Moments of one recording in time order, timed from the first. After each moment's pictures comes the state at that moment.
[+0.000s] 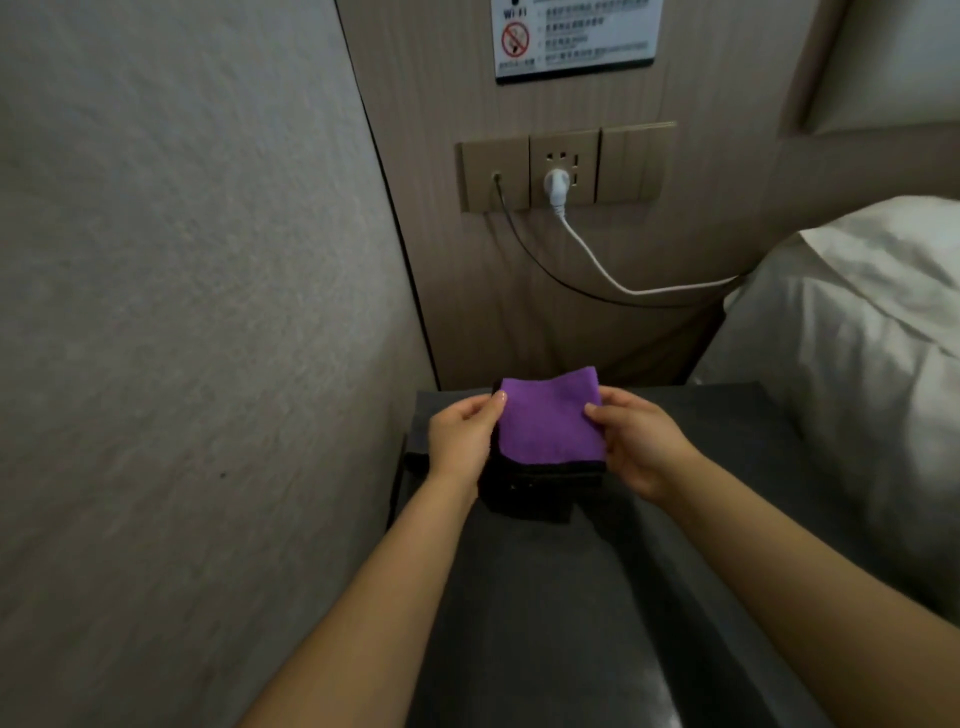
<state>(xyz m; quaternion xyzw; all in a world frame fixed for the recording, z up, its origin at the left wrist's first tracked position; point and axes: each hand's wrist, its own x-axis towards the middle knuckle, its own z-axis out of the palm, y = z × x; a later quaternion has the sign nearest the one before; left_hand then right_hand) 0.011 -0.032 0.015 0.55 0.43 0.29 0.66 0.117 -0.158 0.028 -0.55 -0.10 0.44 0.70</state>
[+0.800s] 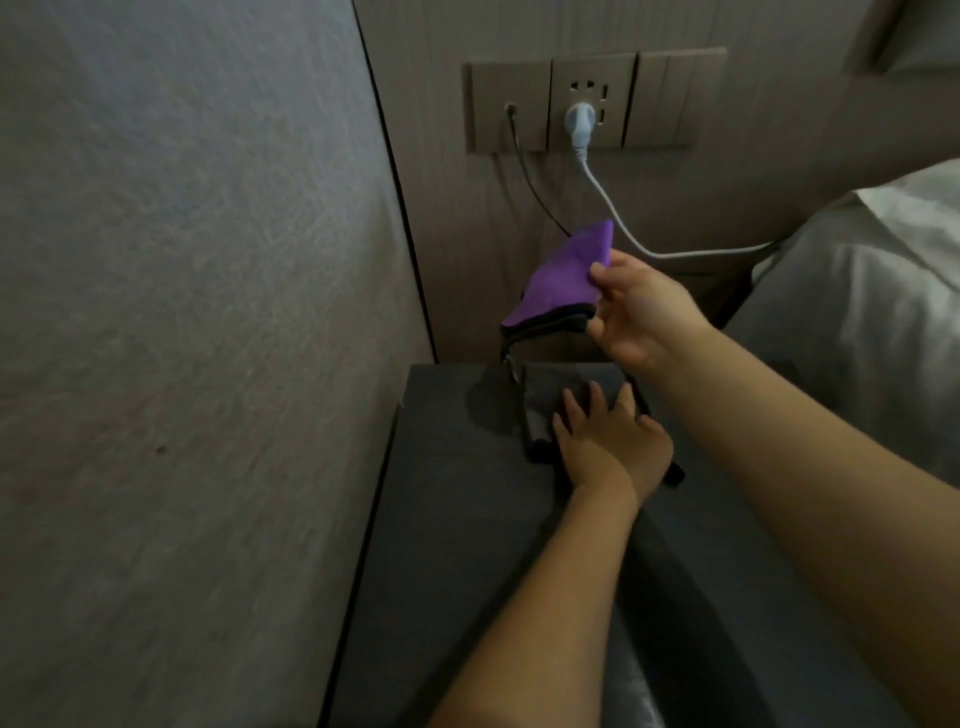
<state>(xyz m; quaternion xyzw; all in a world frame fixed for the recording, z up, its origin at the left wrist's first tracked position) 0.084 -0.109 -0.016 0.88 0.35 0.00 0.32 0.150 -0.095 0.077 -0.44 -0.11 0.41 0.79</state>
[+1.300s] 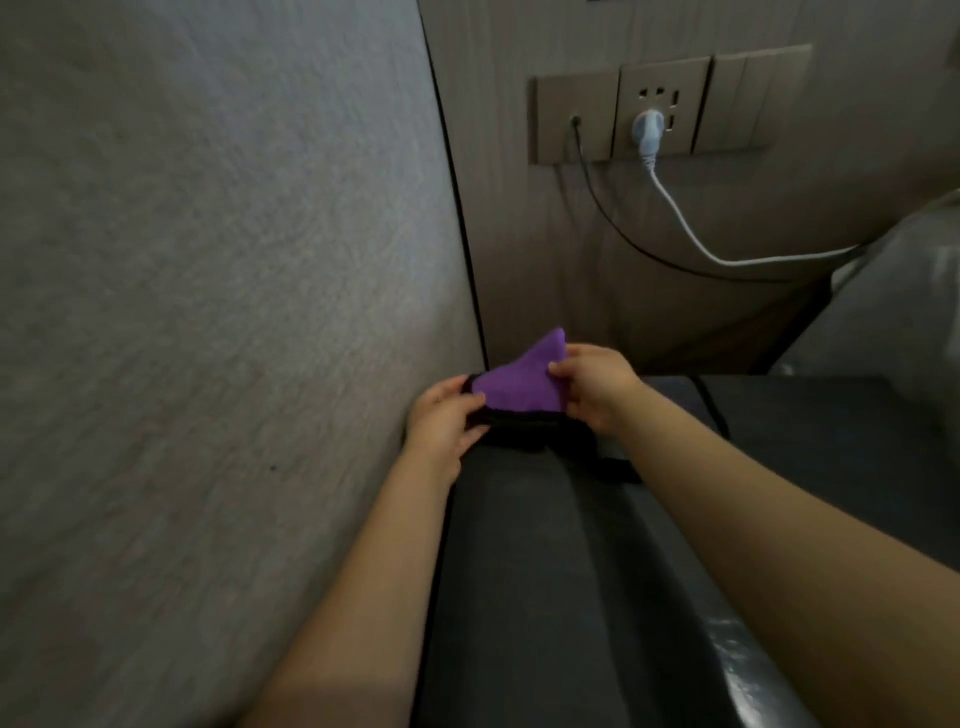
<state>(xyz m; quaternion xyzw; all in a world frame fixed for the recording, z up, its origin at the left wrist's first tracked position) -0.027 0.050 -0.001 0.42 0.45 0.28 0.74 0.100 -0.027 0.017 -0.63 -0.09 0.44 0.63</state>
